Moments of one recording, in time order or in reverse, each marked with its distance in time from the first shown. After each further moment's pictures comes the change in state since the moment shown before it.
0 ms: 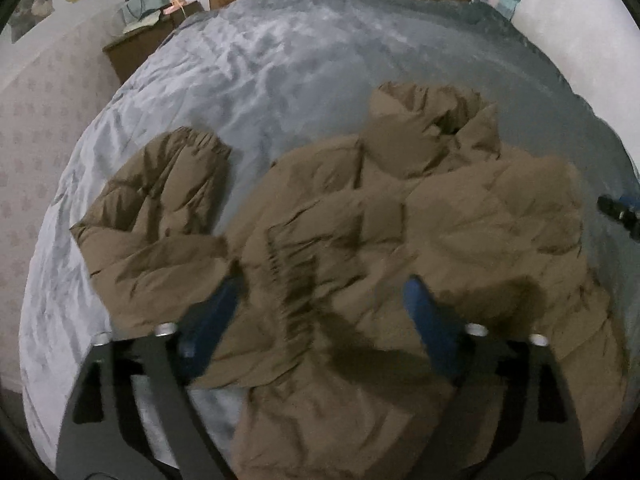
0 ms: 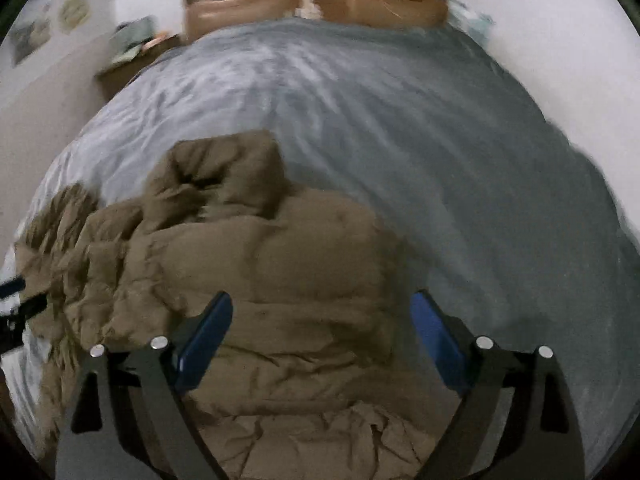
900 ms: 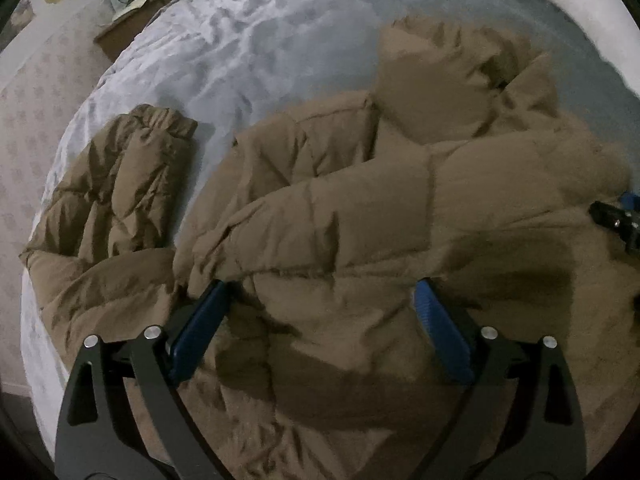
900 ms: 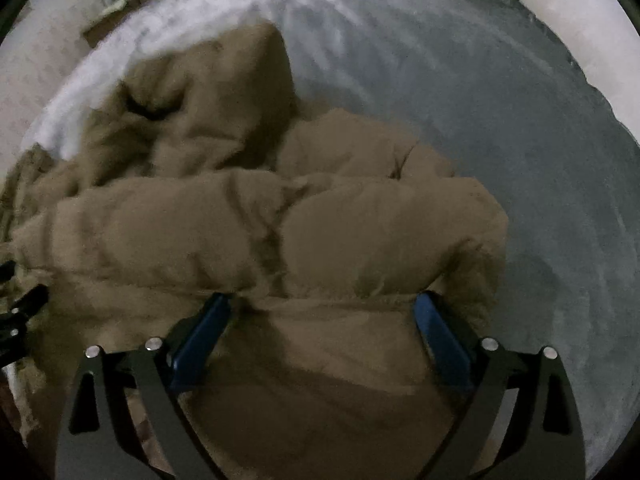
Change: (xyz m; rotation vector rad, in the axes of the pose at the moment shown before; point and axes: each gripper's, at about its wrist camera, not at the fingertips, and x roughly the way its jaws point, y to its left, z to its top) left arm 0.106 -0.016 0.029 0.037 0.125 0.064; right arm 0.096 0.041 0.008 -0.076 0.160 0.015
